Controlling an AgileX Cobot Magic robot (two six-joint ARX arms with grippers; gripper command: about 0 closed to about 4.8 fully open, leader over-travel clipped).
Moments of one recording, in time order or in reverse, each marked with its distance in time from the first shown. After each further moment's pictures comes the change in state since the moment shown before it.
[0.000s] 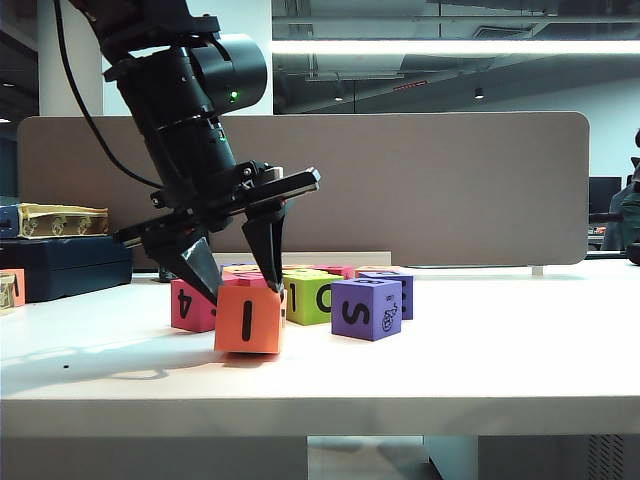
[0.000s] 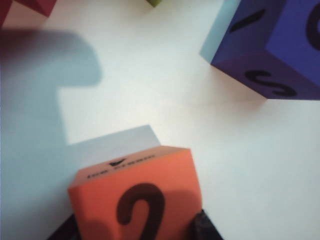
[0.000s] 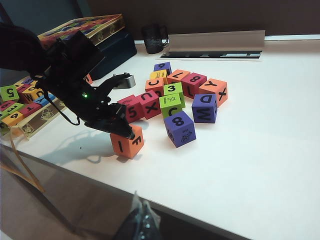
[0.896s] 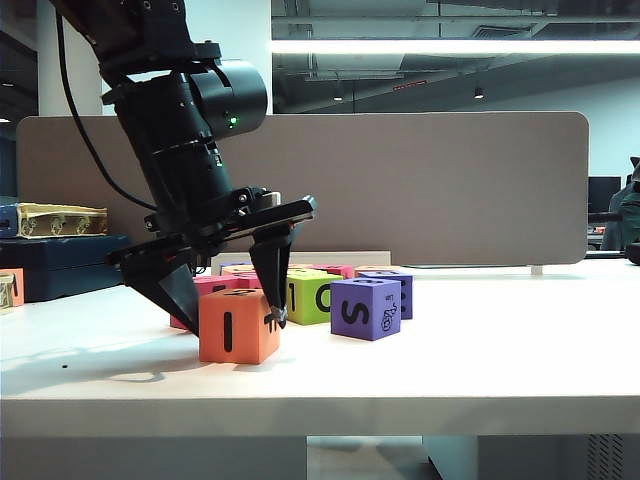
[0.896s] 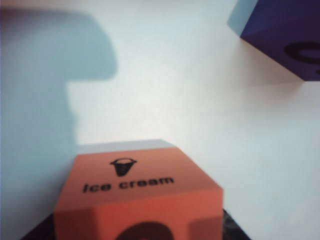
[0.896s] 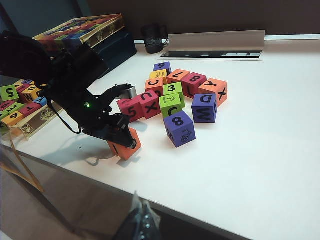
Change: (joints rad) left arm 0.000 0.027 -0.031 0.005 0.000 0.006; right arm 0.000 0.000 0.000 0.000 0.000 0.000
